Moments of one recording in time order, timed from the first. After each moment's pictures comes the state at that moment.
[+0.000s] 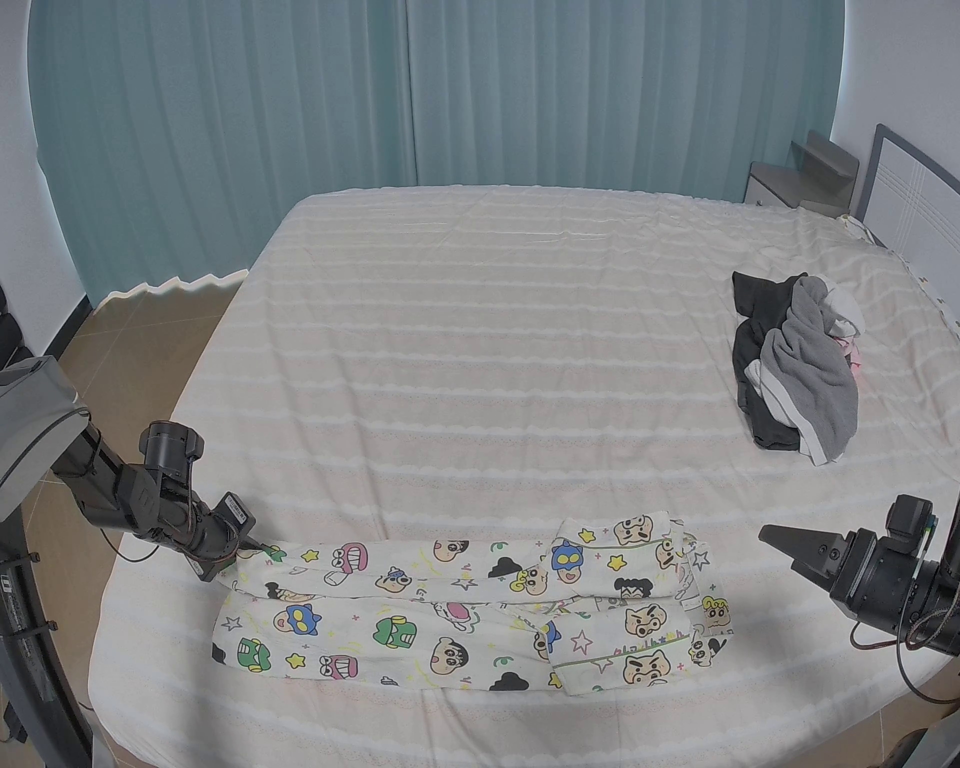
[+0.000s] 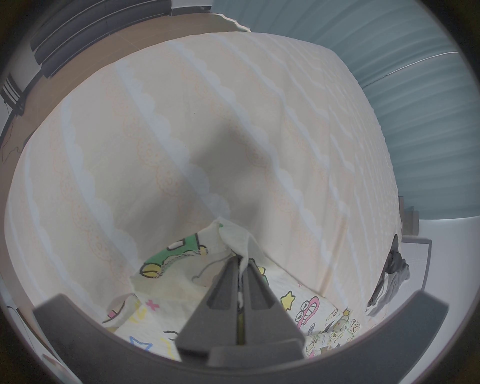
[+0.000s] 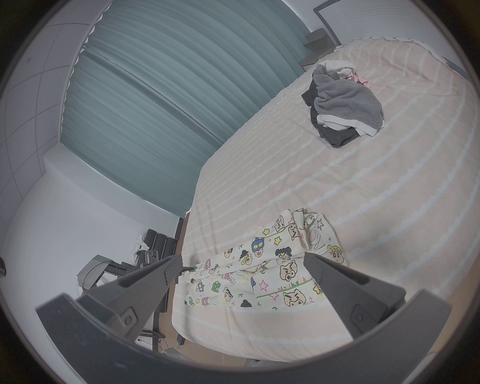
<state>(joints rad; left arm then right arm) 0.08 2.15 -0.93 -0.23 -0.25 -0.81 0.42 1.21 -0.19 -0.67 0.05 0.78</state>
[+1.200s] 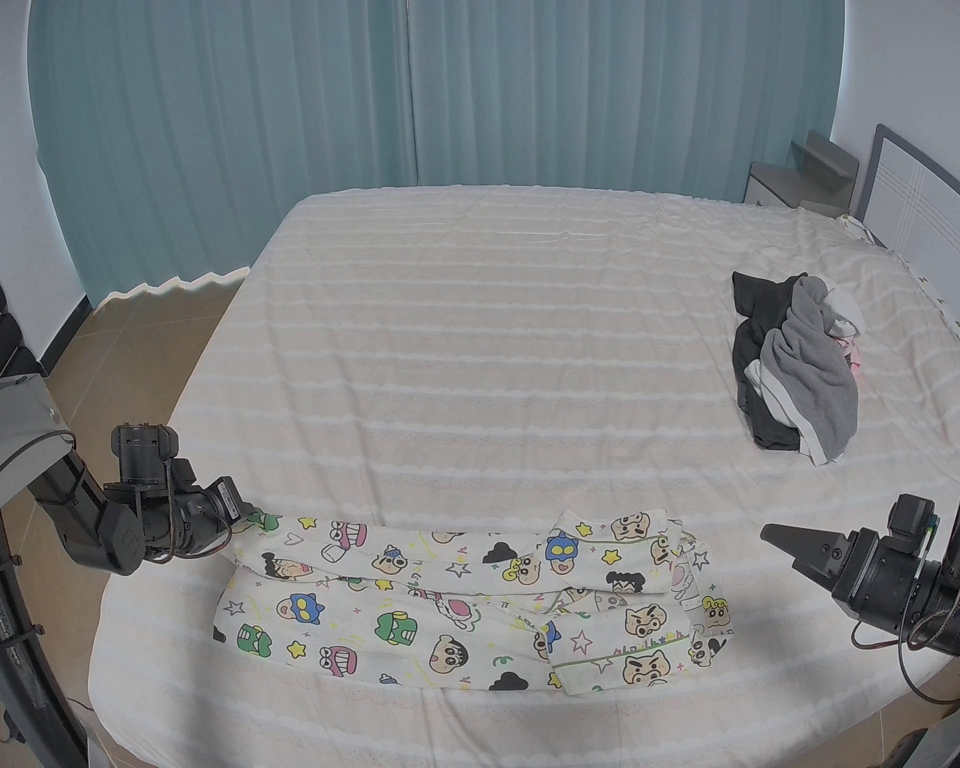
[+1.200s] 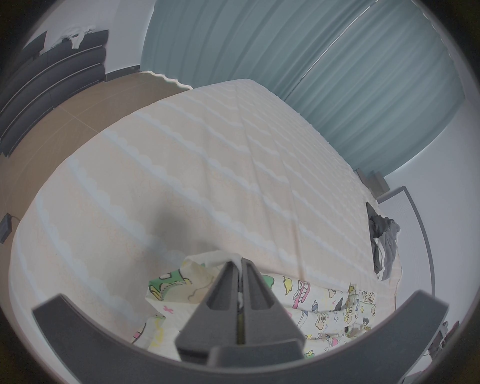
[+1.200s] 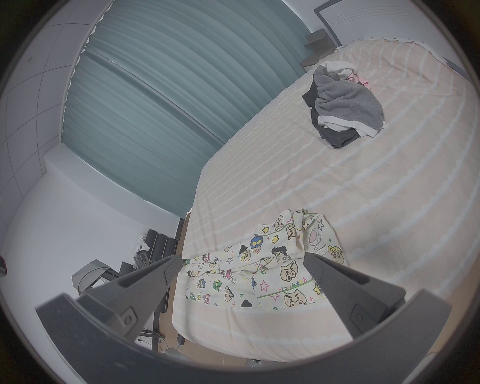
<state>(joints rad) 0.08 2.07 -0.69 -0.74 -0.26 -0.51 0.43 1.20 -0.19 -0.67 0.05 0.78</state>
